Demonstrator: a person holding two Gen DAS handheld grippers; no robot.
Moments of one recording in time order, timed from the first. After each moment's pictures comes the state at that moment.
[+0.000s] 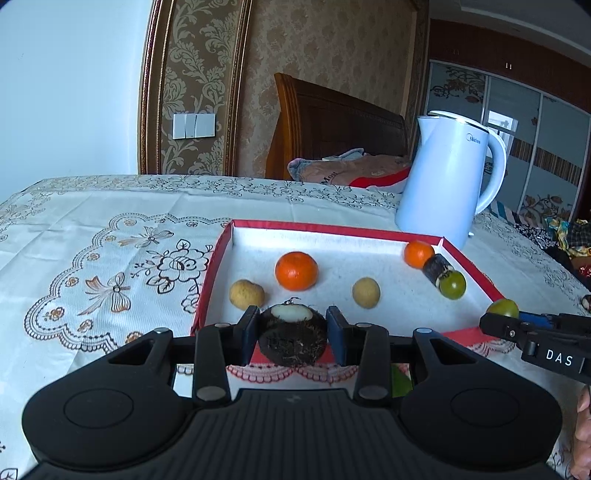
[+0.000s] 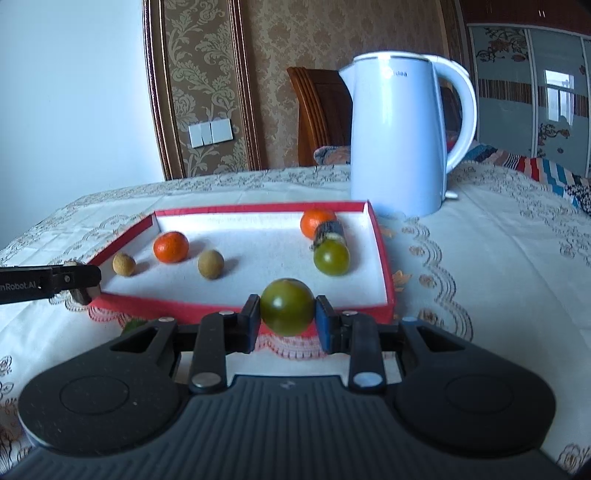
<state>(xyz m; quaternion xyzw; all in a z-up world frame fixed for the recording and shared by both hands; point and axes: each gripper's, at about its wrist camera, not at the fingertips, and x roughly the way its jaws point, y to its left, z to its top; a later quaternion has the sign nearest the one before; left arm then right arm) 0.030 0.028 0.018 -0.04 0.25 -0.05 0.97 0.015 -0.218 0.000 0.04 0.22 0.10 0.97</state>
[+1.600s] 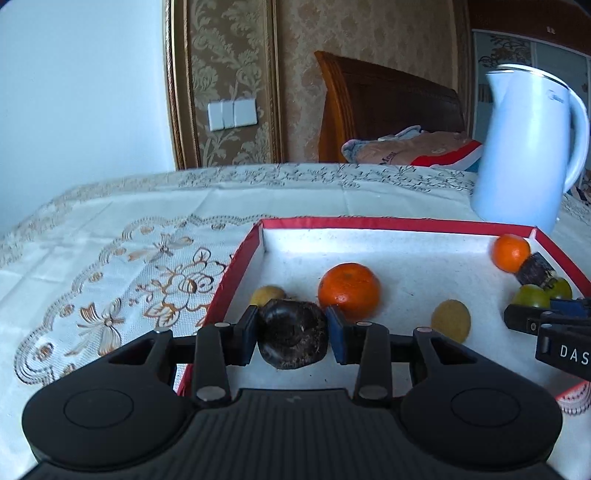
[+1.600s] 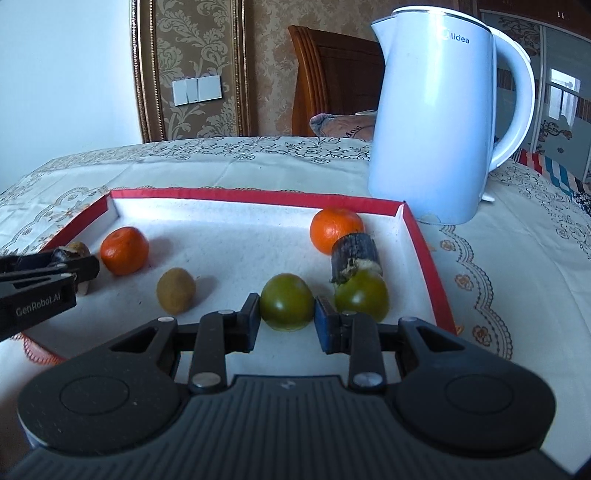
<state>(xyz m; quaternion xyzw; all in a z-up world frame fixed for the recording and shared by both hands) 0.119 0.008 -0.010 0.00 0.28 0.05 0.96 0.120 -0.179 -0.011 0.00 0.28 0.08 0.96</state>
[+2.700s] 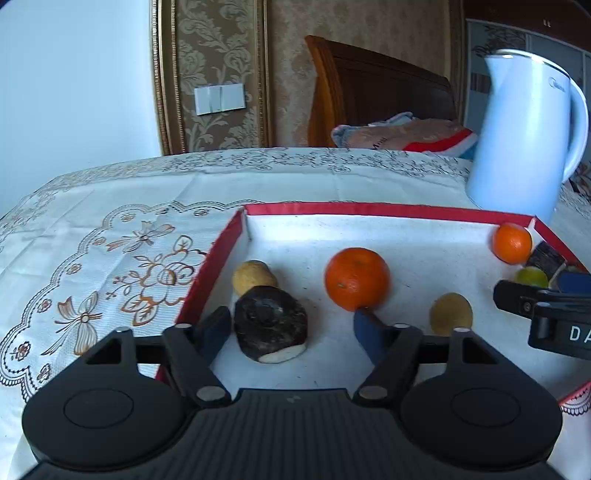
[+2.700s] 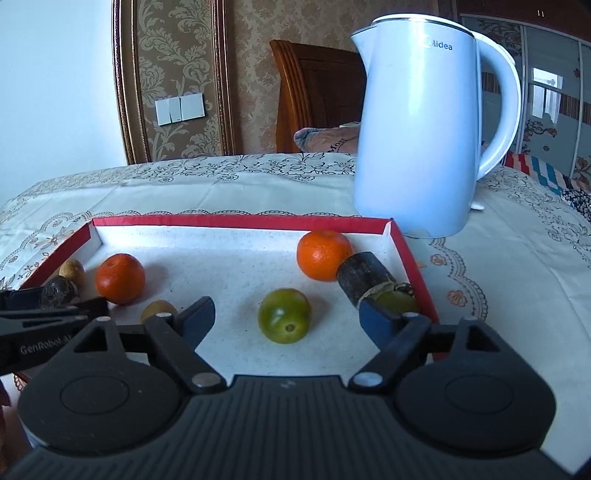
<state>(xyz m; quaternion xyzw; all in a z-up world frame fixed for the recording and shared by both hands) 0.131 0.002 -0.019 0.01 0.30 0.03 0.95 0.128 -0.182 -0.009 0.02 0.26 0.06 0.96</state>
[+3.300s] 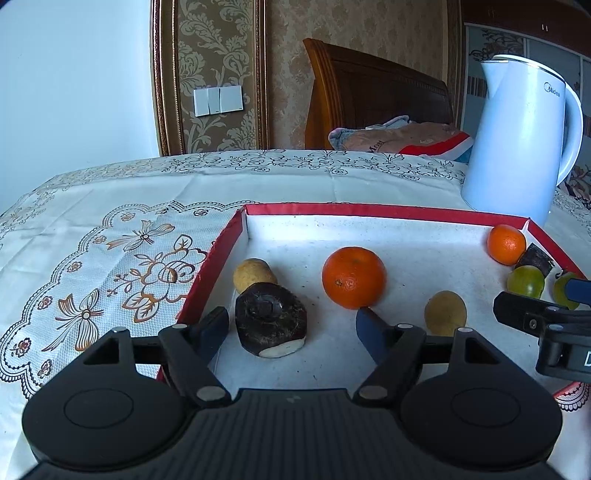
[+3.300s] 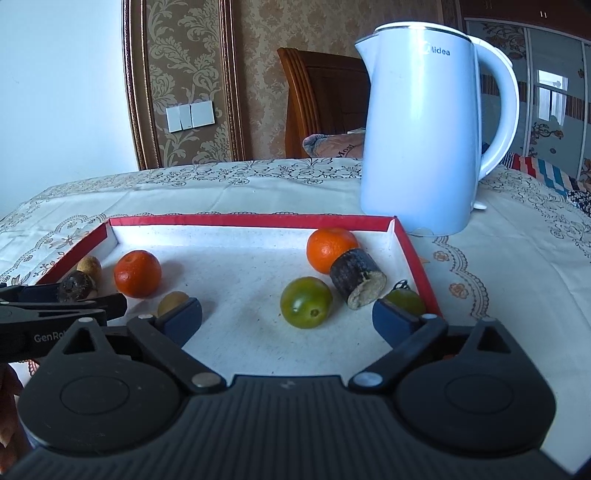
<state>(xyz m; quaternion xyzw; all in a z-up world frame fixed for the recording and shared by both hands) 0.122 0.007 -0.017 0.00 0.29 0.02 0.96 0.111 -0.184 -0.009 0.02 0.24 0.07 0.97</state>
